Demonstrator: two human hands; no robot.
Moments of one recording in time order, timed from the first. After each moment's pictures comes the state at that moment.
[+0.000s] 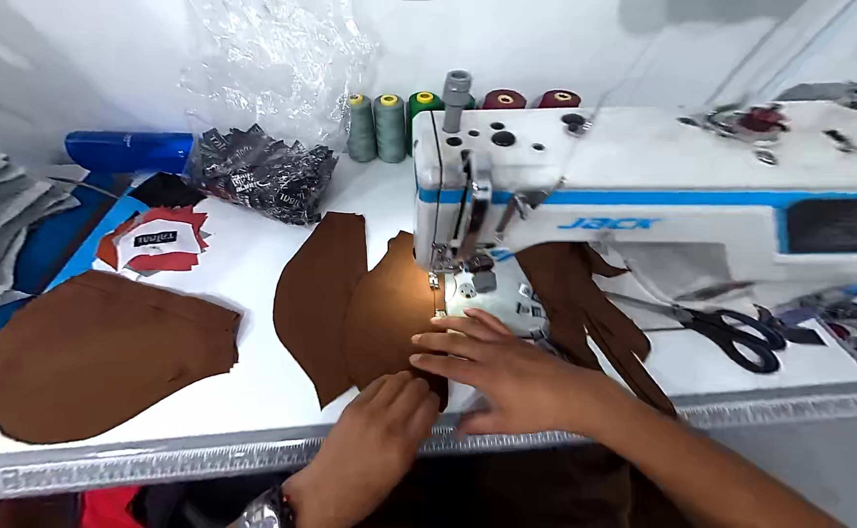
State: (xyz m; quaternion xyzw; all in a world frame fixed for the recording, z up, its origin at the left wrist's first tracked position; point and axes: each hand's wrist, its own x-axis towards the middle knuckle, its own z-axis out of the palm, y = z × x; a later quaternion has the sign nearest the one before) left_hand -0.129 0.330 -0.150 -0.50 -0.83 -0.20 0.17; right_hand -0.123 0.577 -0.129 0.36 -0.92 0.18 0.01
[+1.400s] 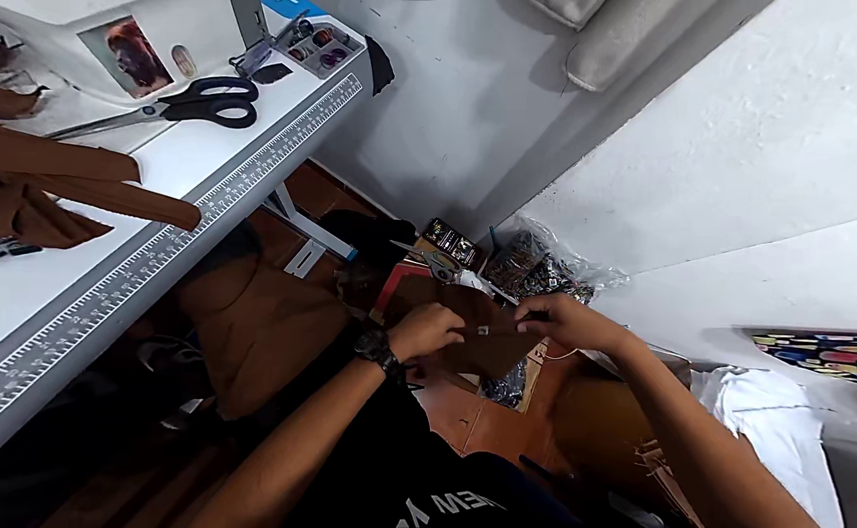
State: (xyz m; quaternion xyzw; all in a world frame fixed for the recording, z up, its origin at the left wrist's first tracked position) left_hand 0.204 0.633 -0.273 -0.79 -0.41 -0.16 -0.43; right_hand 0.480 0.709 -0.182 -0.36 -0.84 0.40 -0.05
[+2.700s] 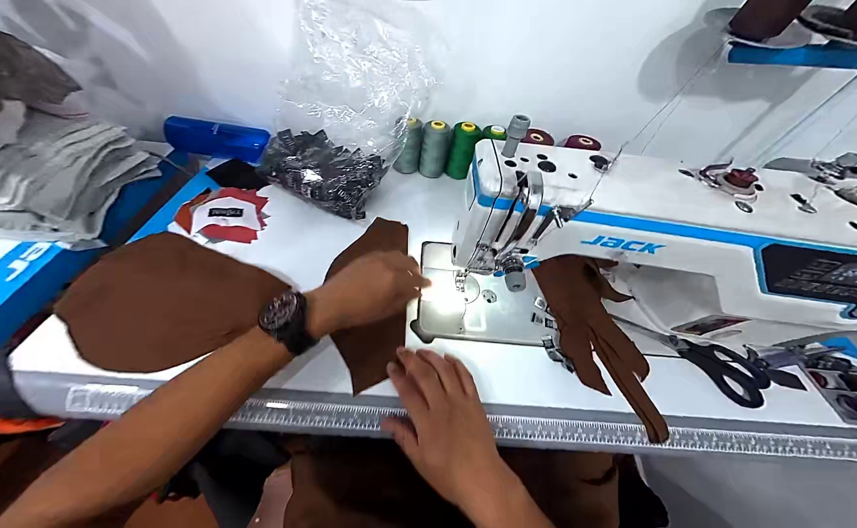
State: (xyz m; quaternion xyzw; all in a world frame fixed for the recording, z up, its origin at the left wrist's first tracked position) left_hand -0.284 0.310 -0.118 -0.57 -0.80 -0.16 0.08; right_hand -0.081 0.454 -0.179 0.17 -0.96 0.13 0.19
